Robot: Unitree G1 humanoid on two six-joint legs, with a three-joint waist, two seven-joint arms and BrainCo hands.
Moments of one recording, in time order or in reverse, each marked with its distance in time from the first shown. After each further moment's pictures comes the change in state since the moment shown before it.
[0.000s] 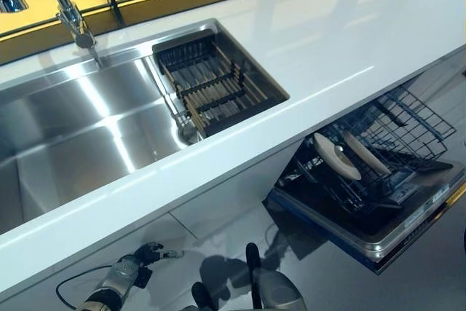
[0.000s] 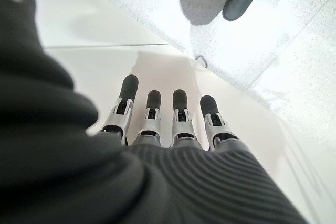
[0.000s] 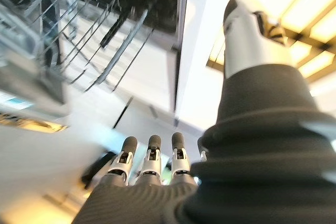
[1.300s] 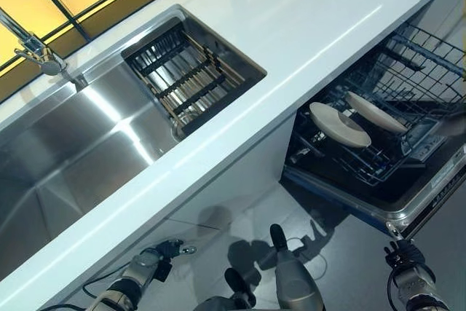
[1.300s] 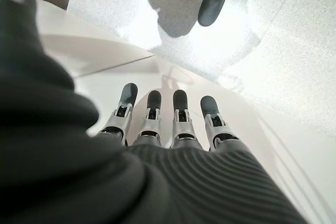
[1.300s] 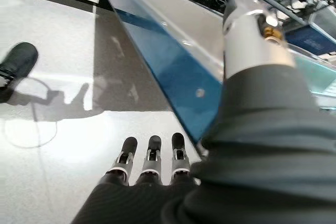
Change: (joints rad) left arm -0.081 -0.111 -0.046 0.000 -0.039 0.057 -0.039; right arm -0.032 0.415 0.123 0.514 0.277 -0.102 0.298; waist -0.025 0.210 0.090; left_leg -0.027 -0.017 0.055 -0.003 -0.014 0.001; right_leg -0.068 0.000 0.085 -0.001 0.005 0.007
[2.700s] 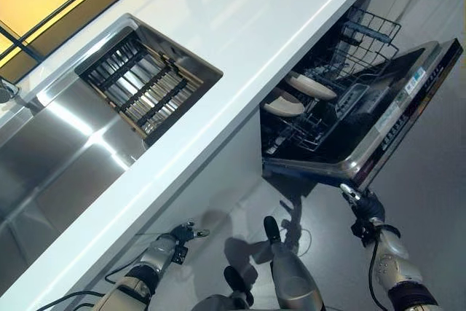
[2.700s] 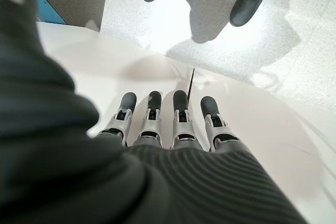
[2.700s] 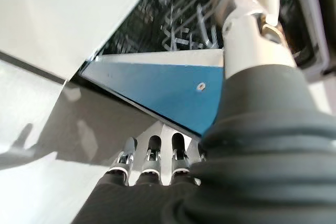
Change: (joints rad) left arm -0.079 -0.081 0.028 -0.018 0.001 0.047 0.078; right arm 0.041 0.016 0.264 -0.574 -0.102 -0.040 -0.003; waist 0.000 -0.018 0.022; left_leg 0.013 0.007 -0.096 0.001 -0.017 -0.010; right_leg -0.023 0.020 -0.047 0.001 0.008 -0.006
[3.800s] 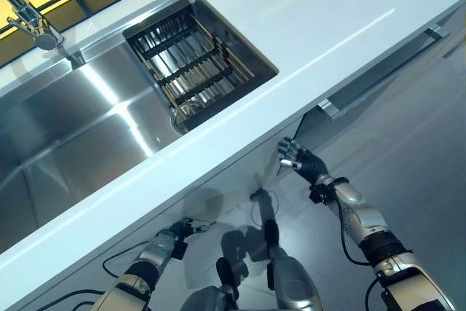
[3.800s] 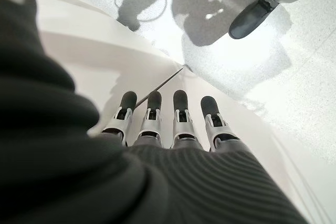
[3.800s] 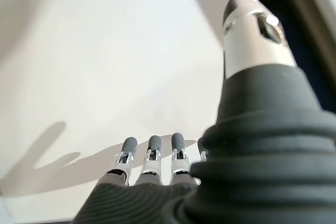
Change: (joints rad) left arm -0.006 0.004 0.038 -0.024 0.039 0.021 0.003; right arm -0.278 0.015 0.244 -0.042 -0.178 0.184 0.277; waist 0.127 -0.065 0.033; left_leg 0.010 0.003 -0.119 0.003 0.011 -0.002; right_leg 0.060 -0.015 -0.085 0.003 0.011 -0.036
